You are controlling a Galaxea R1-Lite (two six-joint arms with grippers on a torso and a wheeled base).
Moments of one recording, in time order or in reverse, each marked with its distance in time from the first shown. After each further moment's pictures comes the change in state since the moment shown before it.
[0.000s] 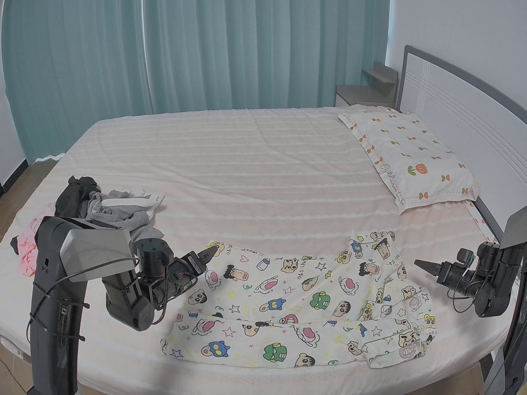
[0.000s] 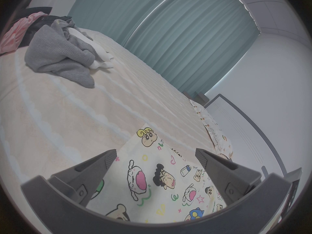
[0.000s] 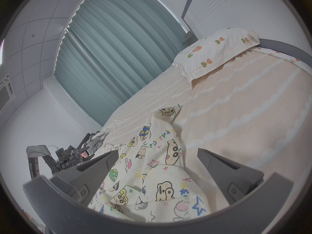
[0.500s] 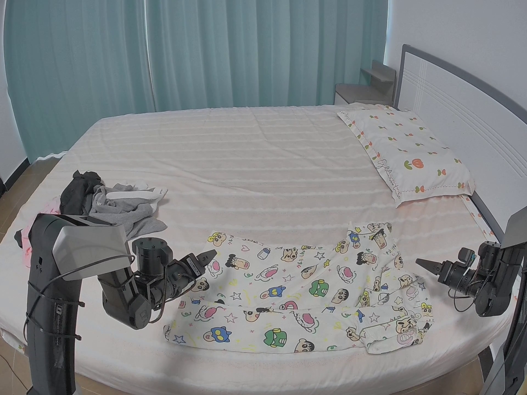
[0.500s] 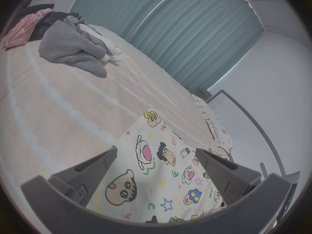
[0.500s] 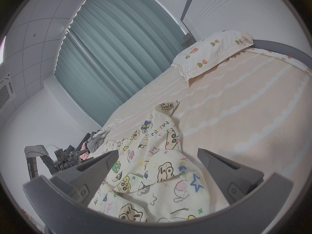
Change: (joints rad) left arm 0.003 -0.039 0.036 0.077 -0.012 -0.038; right arm -0.002 -0.002 -0.004 0.000 0.000 0.000
